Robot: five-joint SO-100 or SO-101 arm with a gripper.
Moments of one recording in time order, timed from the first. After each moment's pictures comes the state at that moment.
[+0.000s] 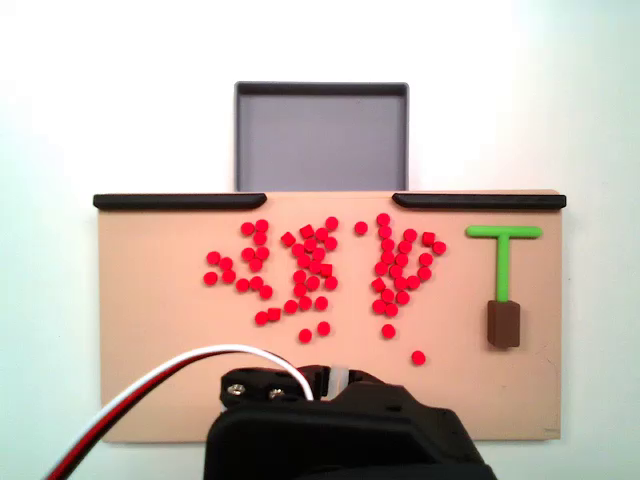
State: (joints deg) arm 1.8 89.6 90.1 84.5 -82.9
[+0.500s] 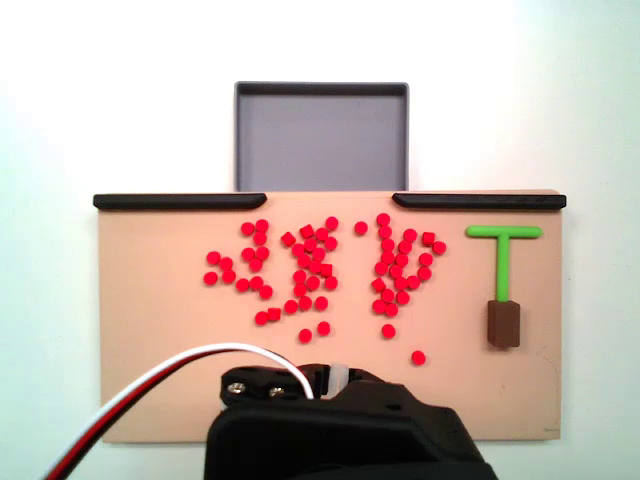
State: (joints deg) arm 1.8 89.5 90.1 84.3 -82.9
